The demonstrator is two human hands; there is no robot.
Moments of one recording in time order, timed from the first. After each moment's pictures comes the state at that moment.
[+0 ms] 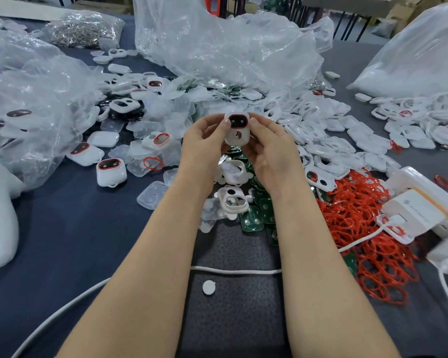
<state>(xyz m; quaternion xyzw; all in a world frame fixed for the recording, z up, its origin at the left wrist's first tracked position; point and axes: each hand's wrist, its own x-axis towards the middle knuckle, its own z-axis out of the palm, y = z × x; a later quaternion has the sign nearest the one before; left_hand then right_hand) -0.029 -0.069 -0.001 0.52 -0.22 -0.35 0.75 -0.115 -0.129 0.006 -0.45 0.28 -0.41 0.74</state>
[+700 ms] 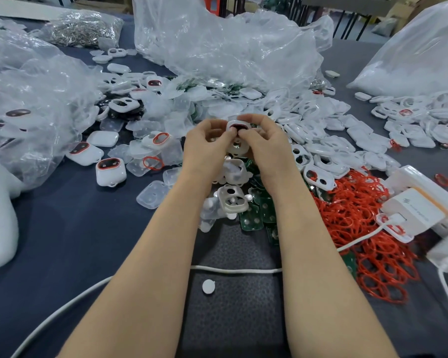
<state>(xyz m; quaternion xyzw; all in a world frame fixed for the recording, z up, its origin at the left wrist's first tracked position) -0.025 -0.067 -0.007 0.62 -0.30 -0.28 0.67 -0.115 -0.132 -0.003 -0.63 0.33 -0.38 0.59</state>
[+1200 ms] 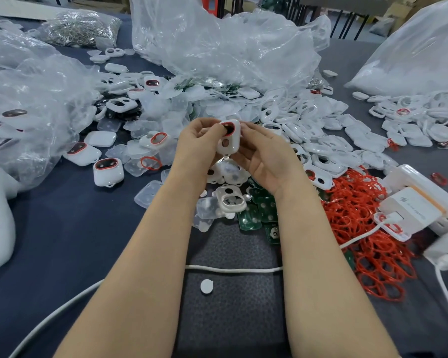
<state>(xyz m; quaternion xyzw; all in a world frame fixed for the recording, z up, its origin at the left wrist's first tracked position) -0.021 -0.063 -0.002 0.57 -0.23 -0.36 0.70 -0.122 -0.131 0.004 -0.47 0.27 -0.31 0.78</state>
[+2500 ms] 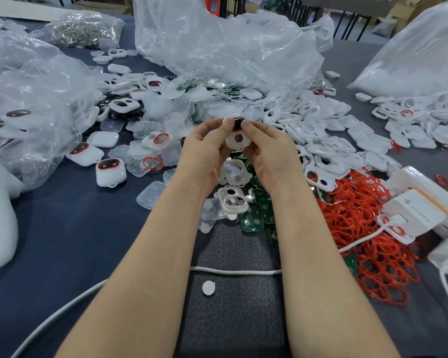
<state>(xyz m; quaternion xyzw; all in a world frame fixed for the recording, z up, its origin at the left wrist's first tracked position) -0.029 -0.068 -0.001 0.41 -0.16 -0.43 0.78 -0.117 -0.128 0.005 -0.47 0.31 -0.41 0.72</state>
